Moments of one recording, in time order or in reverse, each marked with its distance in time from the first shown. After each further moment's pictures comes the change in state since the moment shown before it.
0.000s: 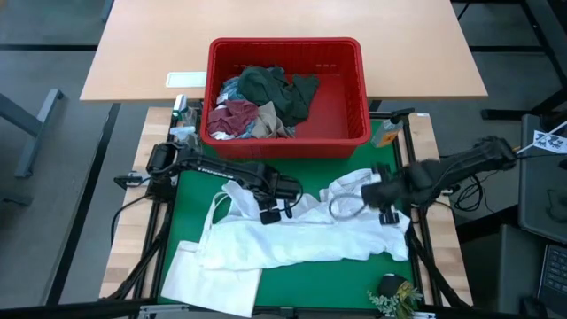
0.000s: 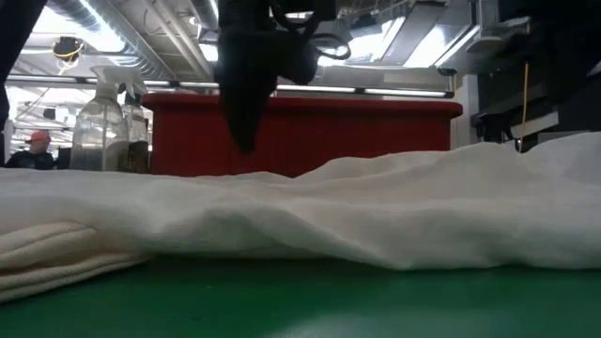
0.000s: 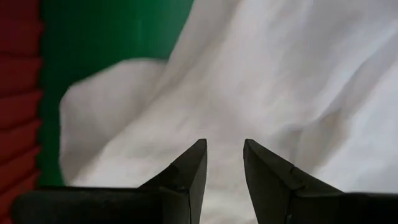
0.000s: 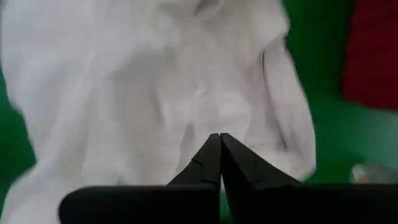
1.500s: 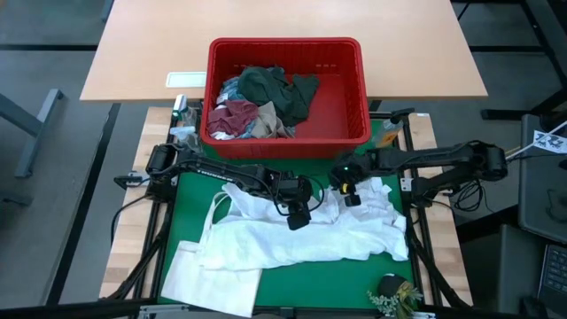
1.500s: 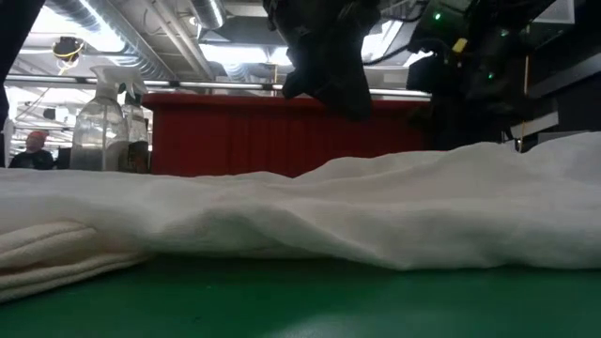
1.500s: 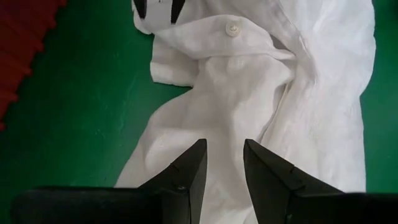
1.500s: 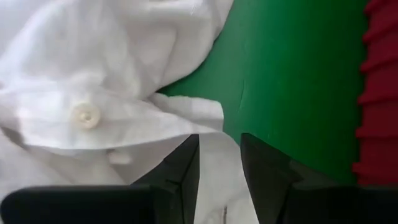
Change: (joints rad) left arm -0.016 0.000 0.000 0.517 -0.005 -0.003; right arm -0.452 0.219 -0.237 0.760 -0.271 -0.558
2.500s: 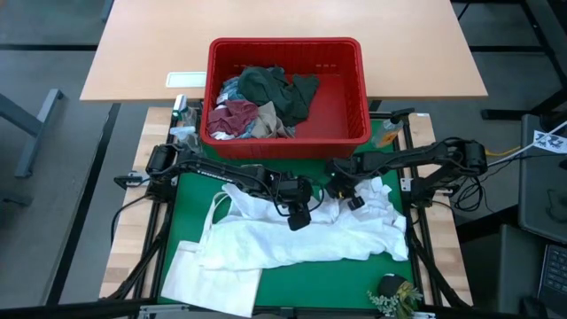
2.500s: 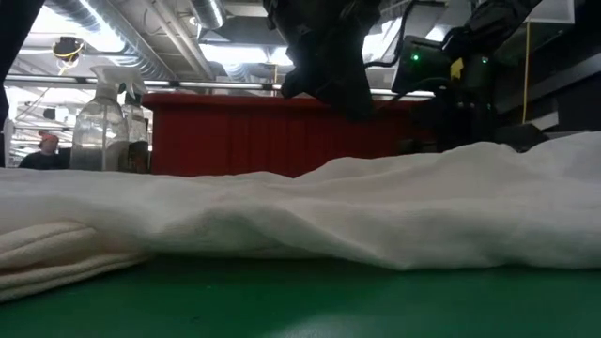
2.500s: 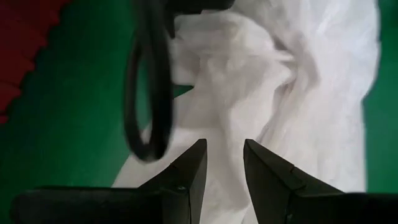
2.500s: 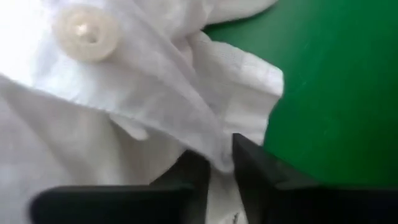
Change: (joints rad) left arm -0.005 0.001 0.000 -0.007 -0.019 -0.031; right arm 0.001 0.186 0.037 -0.087 -0.015 -0.271
